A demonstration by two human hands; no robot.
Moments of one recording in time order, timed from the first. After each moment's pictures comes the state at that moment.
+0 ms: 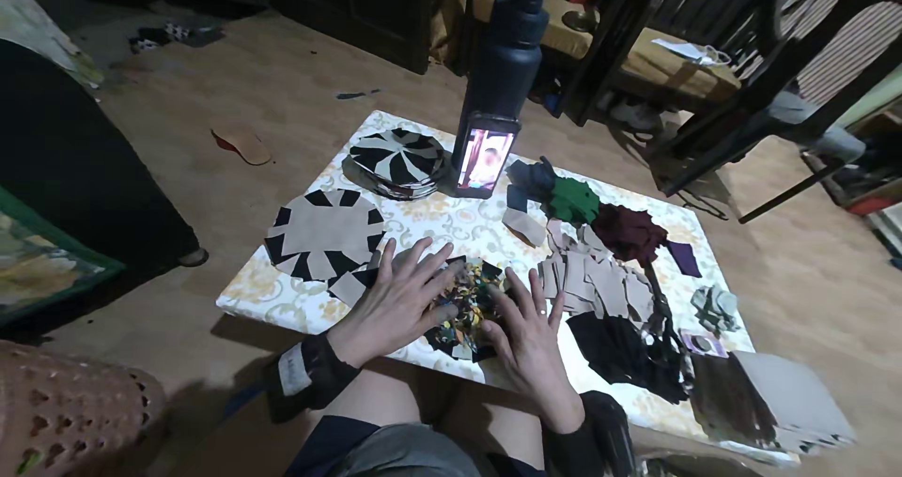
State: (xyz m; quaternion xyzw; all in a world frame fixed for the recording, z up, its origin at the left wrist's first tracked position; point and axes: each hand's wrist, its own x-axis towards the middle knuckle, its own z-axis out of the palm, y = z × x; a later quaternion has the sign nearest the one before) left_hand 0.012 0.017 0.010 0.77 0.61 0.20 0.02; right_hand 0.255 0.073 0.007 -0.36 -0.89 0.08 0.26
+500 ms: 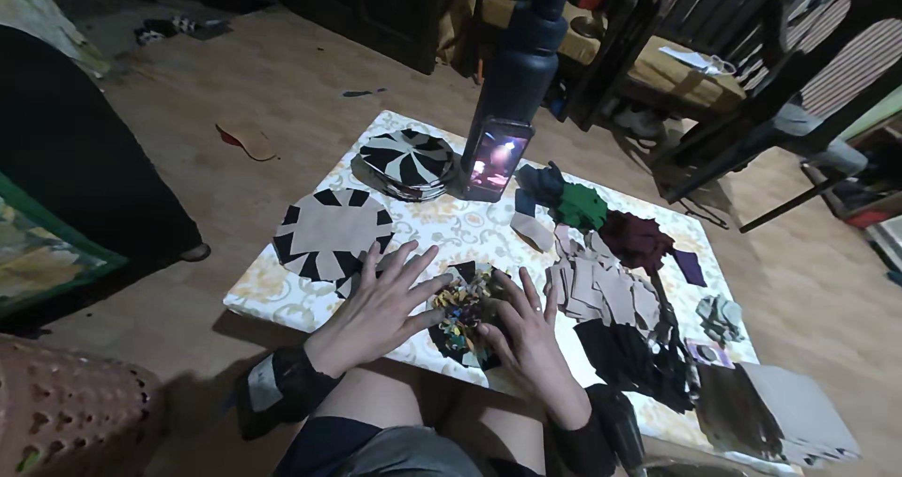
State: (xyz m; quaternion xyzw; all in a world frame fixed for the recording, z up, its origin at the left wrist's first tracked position) left_hand -0.012 -0.004 0.011 0.75 0.62 0.21 0.03; right_hand 0.245 0.081 0.017 -0.31 -0.92 0.12 0.22
